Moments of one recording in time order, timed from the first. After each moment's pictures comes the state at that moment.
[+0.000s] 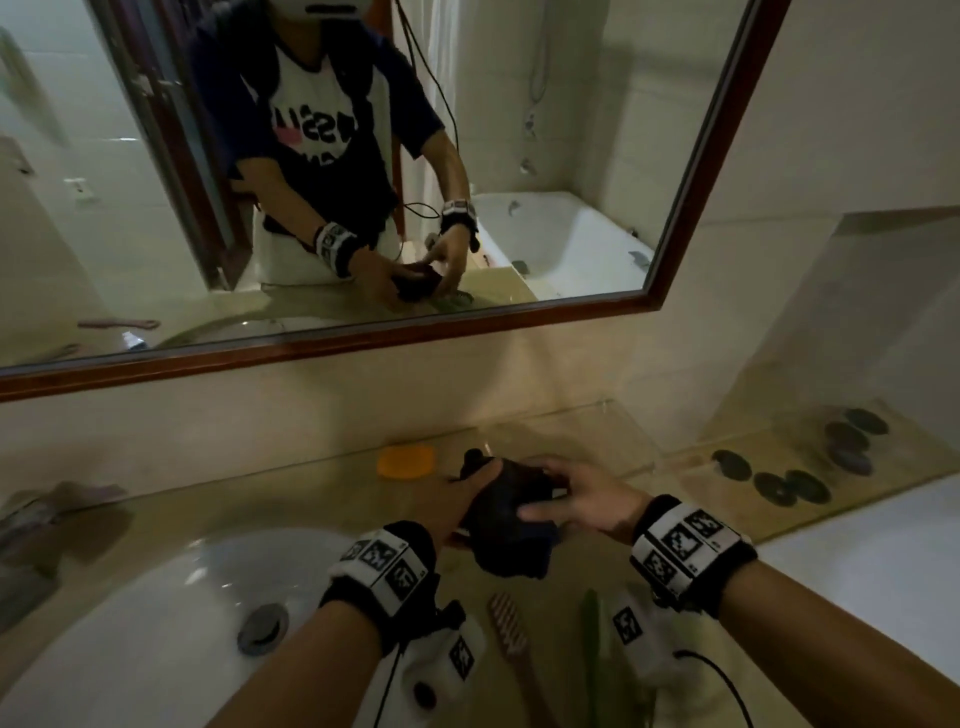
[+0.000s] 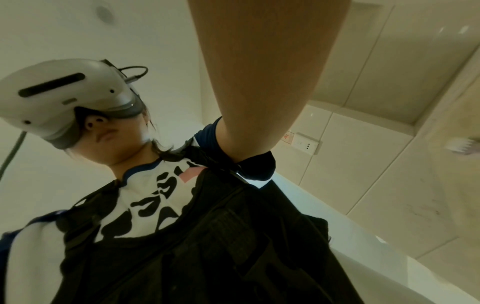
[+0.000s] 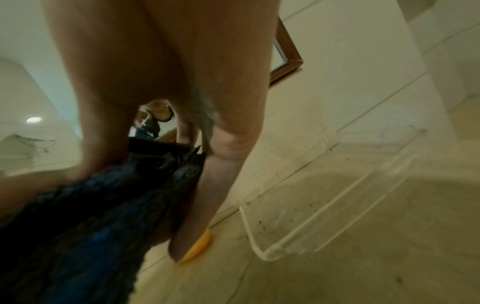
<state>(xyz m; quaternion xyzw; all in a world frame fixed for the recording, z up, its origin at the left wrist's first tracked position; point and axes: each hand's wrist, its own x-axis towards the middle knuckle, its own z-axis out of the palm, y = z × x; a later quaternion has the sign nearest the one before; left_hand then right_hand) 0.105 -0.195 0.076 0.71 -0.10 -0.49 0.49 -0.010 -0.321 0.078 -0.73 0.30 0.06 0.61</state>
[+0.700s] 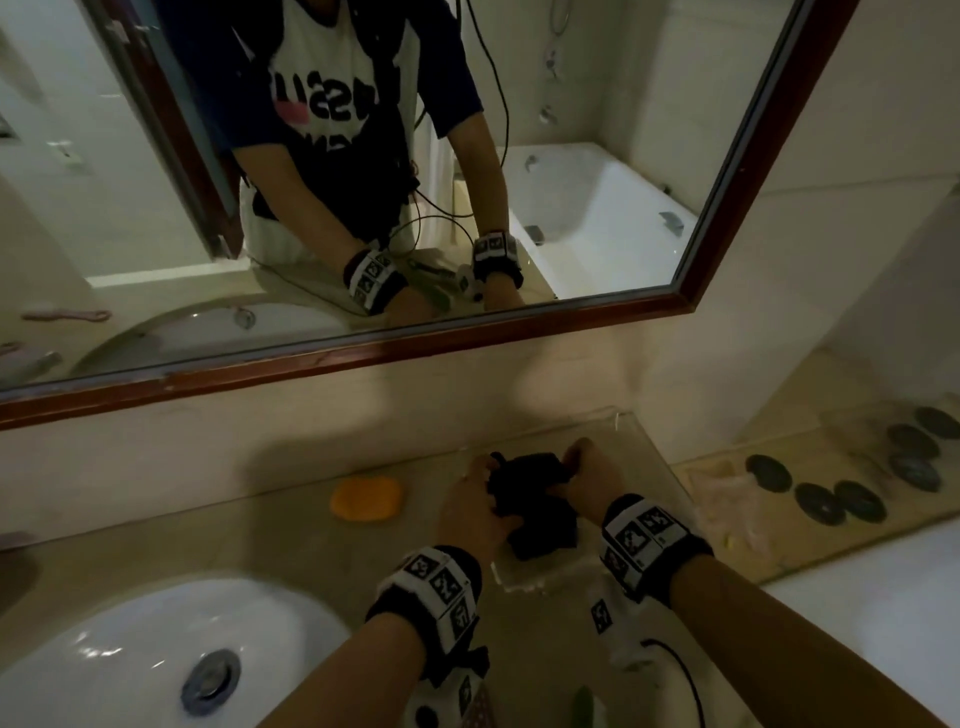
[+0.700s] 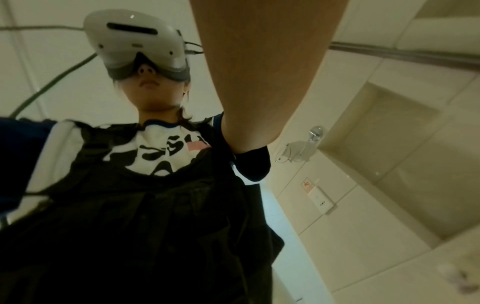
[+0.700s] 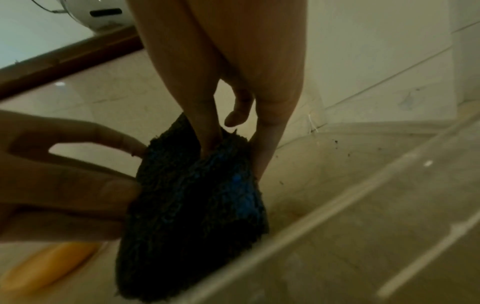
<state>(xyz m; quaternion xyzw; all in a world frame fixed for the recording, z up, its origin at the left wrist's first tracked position) 0.127 -0.318 -0.005 0.82 -0.28 -0.33 0.38 0.049 -0.445 0.007 -0.81 0.47 0.03 0.36</state>
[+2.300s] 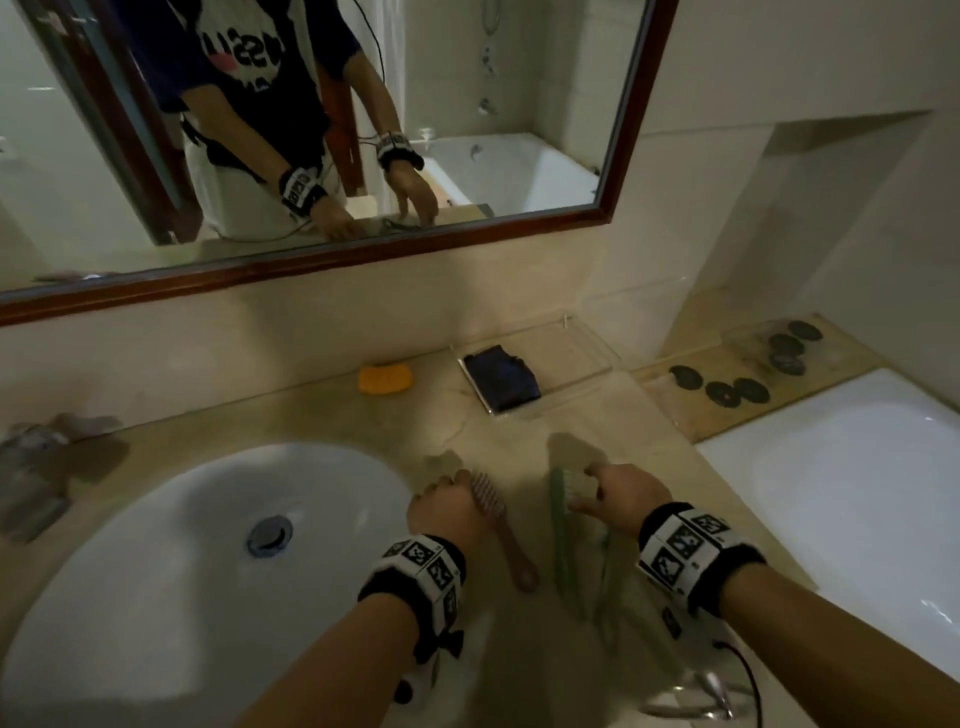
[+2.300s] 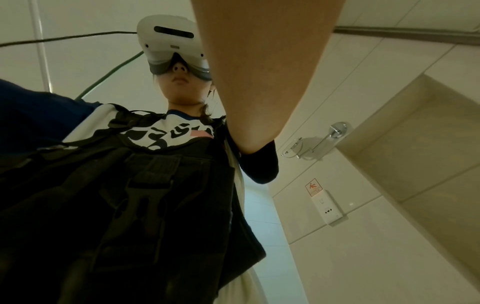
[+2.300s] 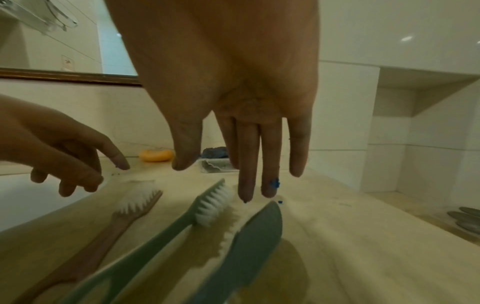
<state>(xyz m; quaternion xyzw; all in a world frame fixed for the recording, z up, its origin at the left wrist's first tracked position) 0.026 -0.138 -0.007 0.87 -0.42 -0.24 0.05 -0.125 -0.266 0.027 -0.86 0.45 0.19 0.17</state>
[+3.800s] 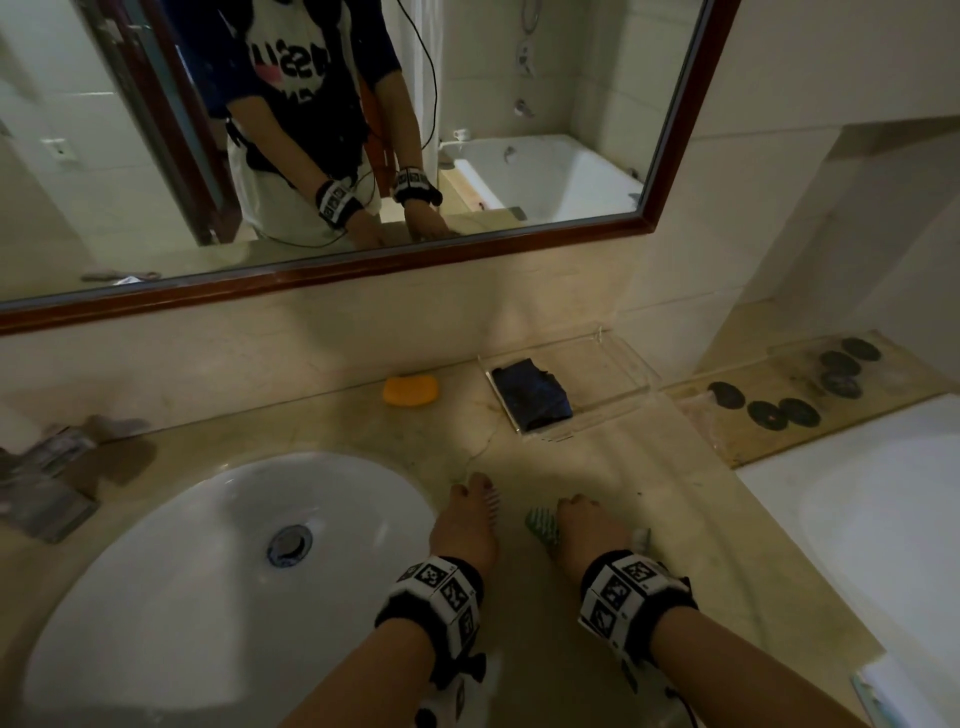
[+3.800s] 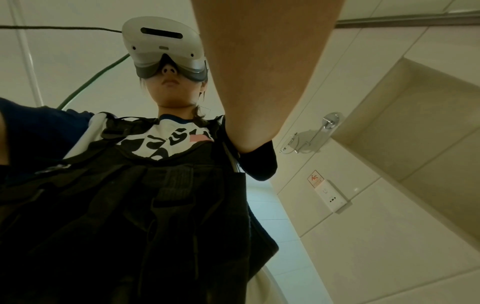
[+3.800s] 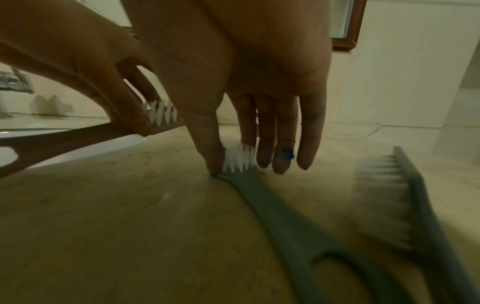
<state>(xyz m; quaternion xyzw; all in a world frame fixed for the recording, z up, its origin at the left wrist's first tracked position) 0.038 -0.144 -0.015 0.87 -0.35 -0.29 0.21 -0.065 -0.237 -0.013 -0.87 0.43 0.21 0.12</state>
